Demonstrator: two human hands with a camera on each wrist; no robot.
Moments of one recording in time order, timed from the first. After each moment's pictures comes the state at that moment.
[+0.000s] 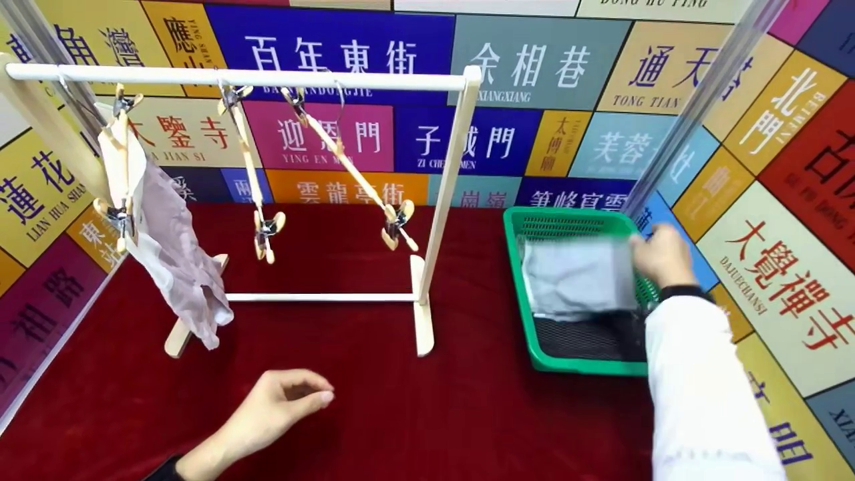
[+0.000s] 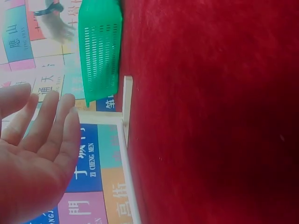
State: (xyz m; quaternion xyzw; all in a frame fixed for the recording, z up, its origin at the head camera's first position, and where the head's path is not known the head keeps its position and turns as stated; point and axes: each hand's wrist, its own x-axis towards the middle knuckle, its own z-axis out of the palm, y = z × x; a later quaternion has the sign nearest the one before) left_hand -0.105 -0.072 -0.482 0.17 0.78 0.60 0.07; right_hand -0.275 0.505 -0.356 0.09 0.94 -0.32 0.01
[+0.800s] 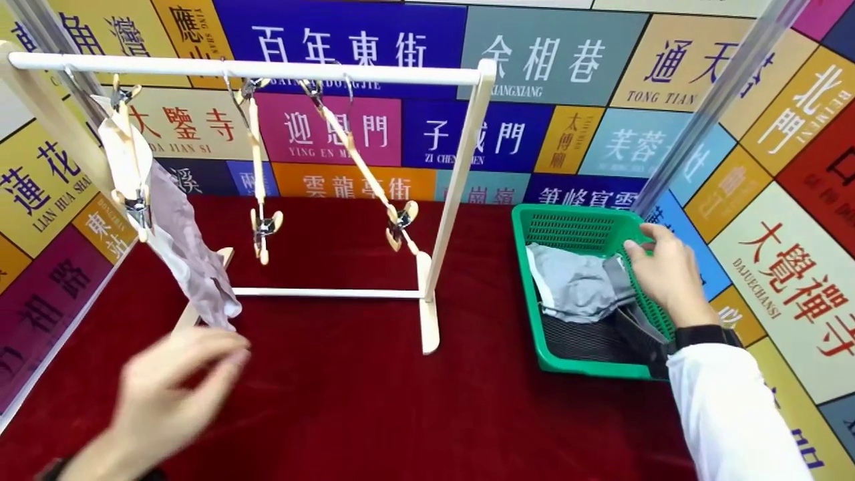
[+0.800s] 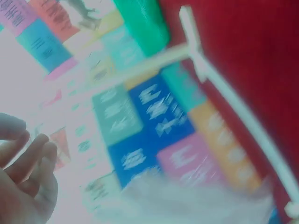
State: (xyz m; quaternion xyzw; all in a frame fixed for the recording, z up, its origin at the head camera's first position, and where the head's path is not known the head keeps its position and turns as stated) left_hand -0.092 -0.120 -0.382 0.34 0.76 0.36 -0.42; right_hand -0.250 0.481 -0.367 0.02 0.96 -0.26 -0.06
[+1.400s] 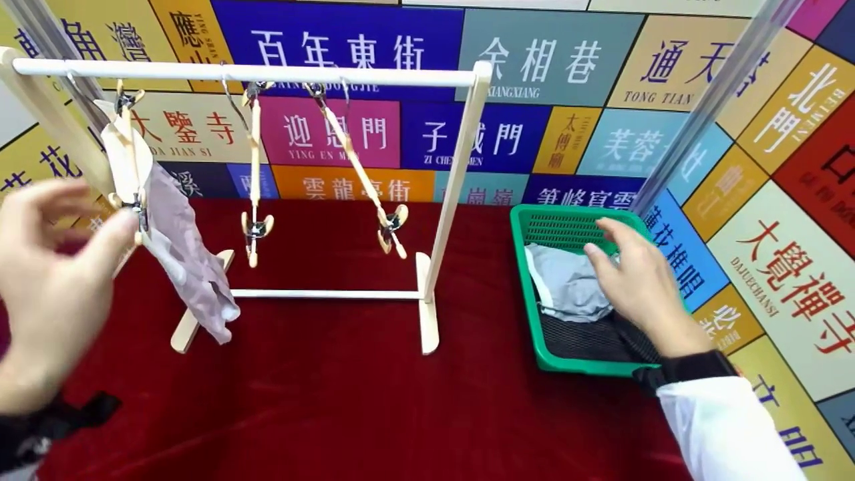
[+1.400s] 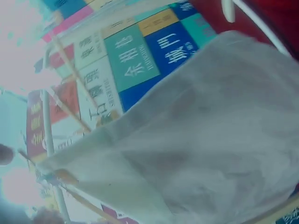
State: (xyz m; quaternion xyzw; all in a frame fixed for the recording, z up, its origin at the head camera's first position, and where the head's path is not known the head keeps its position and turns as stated) left_hand -0.133 -0.159 -0.285 0.04 0.75 0.49 -0.45; right_hand -0.206 0.418 -0.345 -0.07 0.95 -0.26 -0.14
